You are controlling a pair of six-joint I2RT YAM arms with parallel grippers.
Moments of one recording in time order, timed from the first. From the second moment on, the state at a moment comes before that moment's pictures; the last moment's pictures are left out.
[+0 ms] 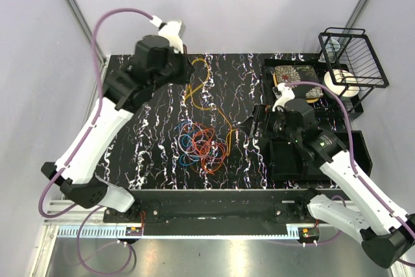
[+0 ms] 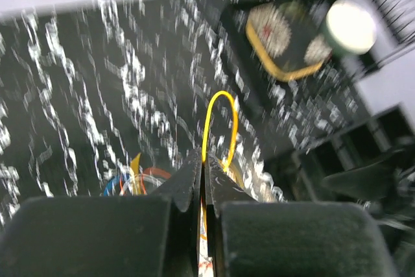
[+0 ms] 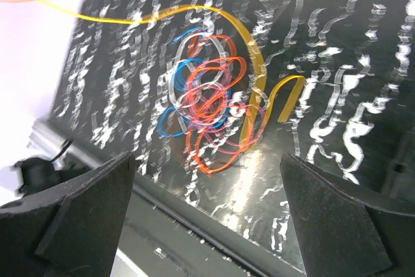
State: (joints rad) left arm -0.65 1.43 1.88 -0.82 -0.10 -0.34; right arm 0.56 0.91 0.94 -0.51 -0.12 0.55
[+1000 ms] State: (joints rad) left arm -0.65 1.45 1.84 -0.80 -0.08 -0.46; right arm 0.50 1.39 1.17 -0.45 -0.13 0.60
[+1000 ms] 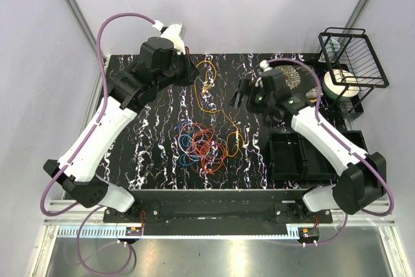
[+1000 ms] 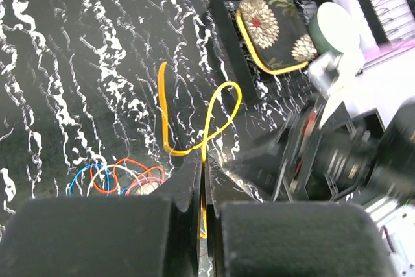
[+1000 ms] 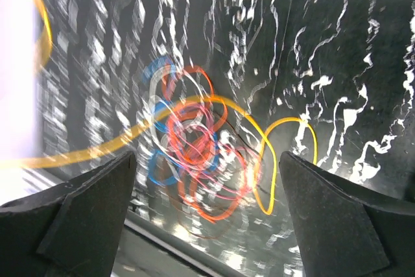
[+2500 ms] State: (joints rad) left arm -0.73 1.31 1.52 -0.50 0.17 -0.37; right arm 0.42 1.62 1.39 -0.64 -0.41 0.91
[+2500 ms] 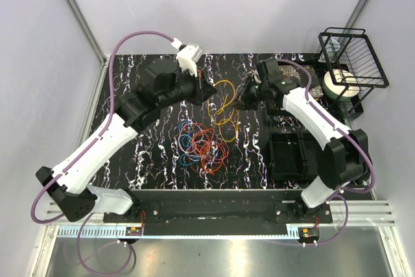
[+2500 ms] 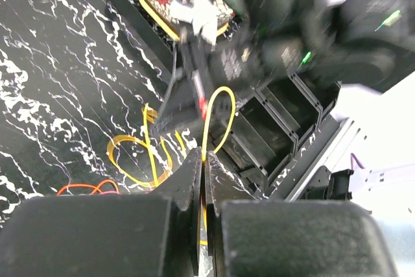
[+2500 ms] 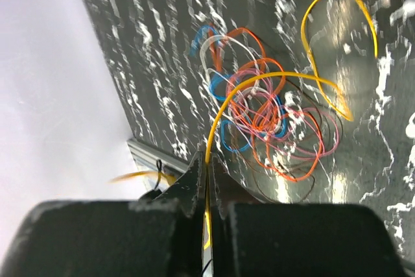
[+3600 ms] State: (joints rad) left arm -0.75 1.51 1.50 -0.42 0.06 -0.51; right arm 0.23 1.39 2.04 -1.00 -0.35 0.72
